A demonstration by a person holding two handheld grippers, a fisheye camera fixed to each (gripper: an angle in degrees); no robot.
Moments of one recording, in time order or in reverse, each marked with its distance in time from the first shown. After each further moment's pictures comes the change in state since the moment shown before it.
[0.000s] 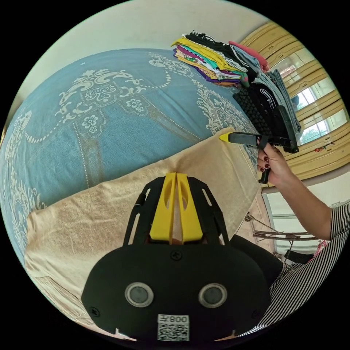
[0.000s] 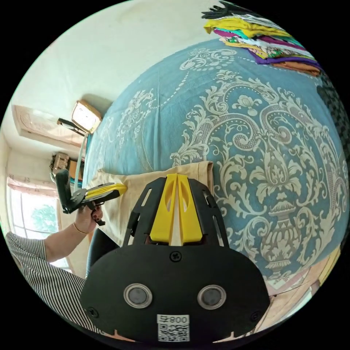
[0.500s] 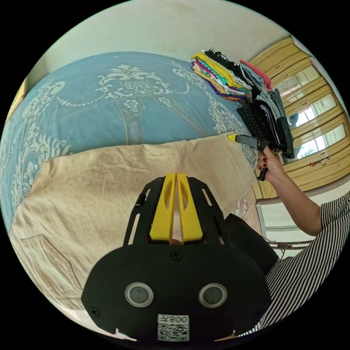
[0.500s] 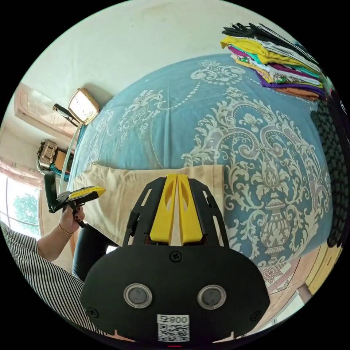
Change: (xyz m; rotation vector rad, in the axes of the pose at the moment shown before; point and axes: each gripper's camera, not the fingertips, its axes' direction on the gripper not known) left arm -0.011 0.019 -0.220 0.105 0.027 -0.125; right arm -0.056 -0.023 0.069 0.049 0.137 -0.082
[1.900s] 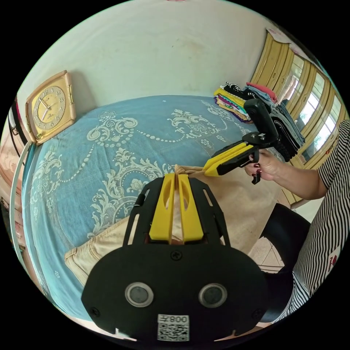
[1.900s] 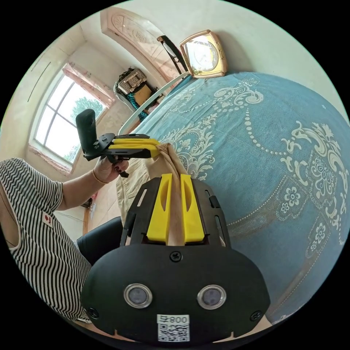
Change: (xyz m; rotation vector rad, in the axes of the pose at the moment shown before) left arm 0.037 -0.076 -0.424 0.237 -0.239 0.119; right arm -0.241 -0.120 0.265 -0.212 -0.444 -0.716
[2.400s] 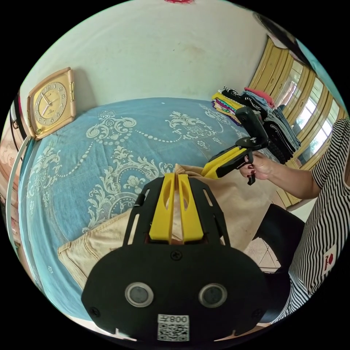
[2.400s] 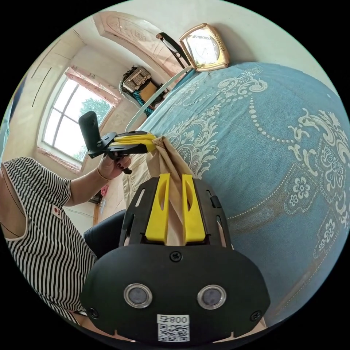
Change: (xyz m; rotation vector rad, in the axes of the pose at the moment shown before) left arm 0.026 -0.027 -0.058 0.022 0.027 -0.016; right arm 0.028 0.007 0.011 -0.035 -0.095 0.019
